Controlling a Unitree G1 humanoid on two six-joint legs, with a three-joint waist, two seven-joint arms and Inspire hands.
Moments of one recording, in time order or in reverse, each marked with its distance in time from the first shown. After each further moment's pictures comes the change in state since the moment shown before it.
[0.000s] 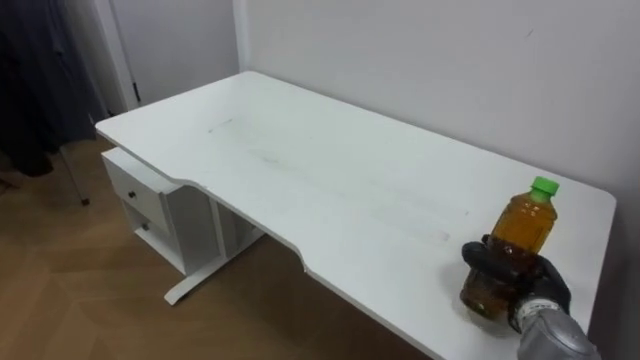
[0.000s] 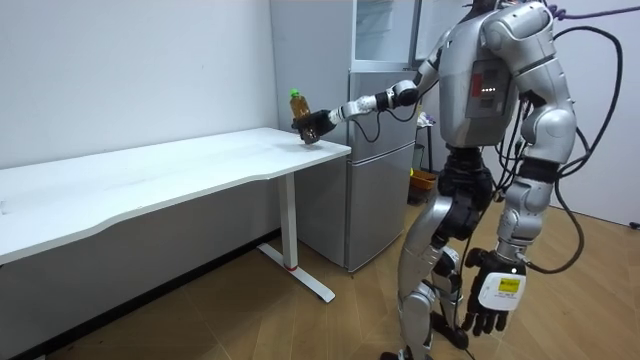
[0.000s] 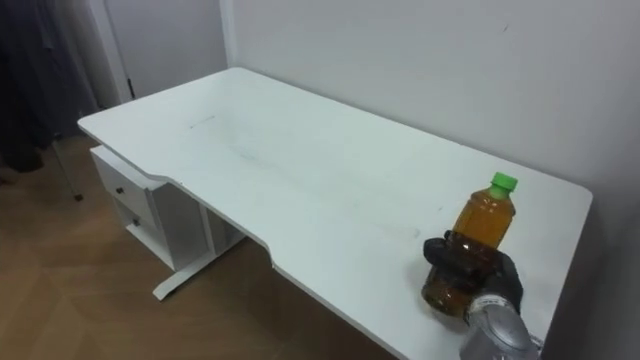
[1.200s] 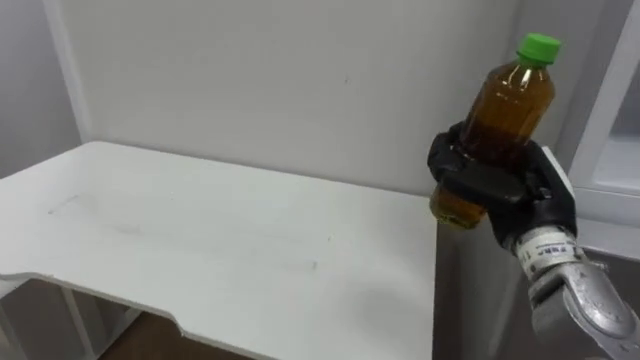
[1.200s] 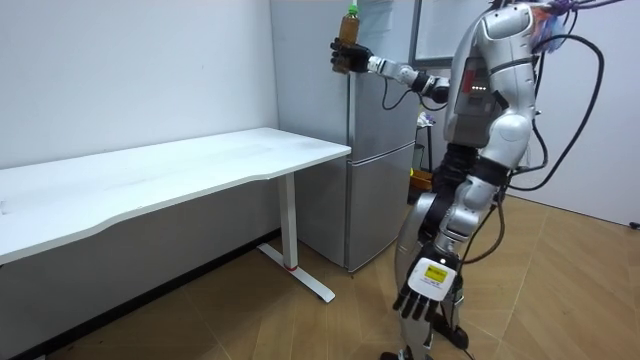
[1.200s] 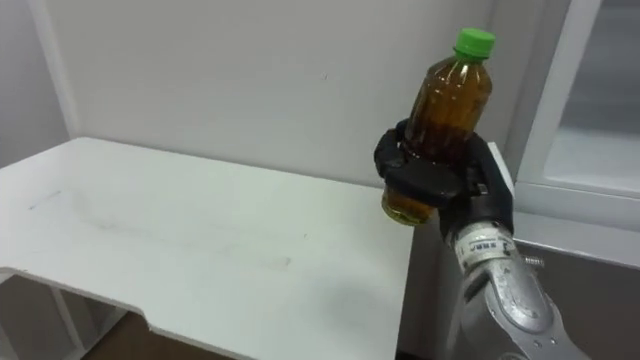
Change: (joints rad) left arm -0.032 -0.034 0.150 0.028 0.111 0.003 0.002; right arm 0.174 -0.043 -0.113 -0.748 -0.265 0.043 0.150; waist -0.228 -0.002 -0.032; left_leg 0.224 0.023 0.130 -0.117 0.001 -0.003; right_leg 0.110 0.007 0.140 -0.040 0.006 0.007
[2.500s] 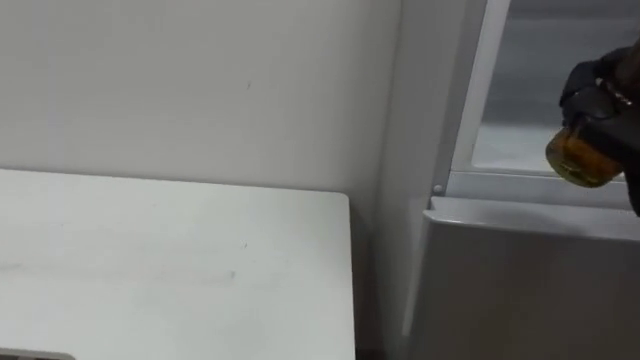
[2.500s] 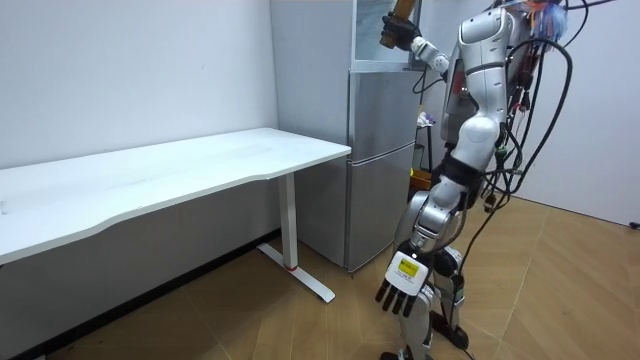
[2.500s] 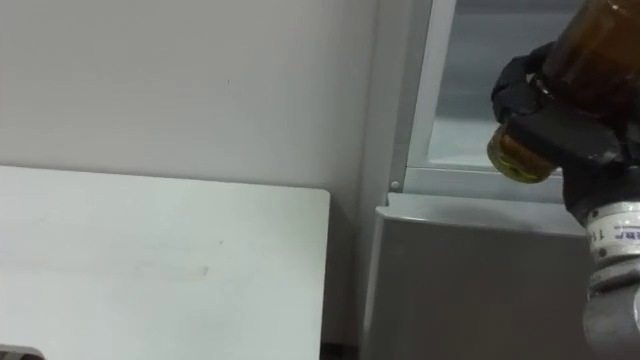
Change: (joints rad) left arm -0.001 0.016 0.064 0.040 0.097 0.013 -0.002; right arm 0.139 -0.089 -0.323 -0.237 0.000 0.023 -0.012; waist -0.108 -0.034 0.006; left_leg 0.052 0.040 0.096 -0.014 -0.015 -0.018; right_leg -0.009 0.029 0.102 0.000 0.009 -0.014
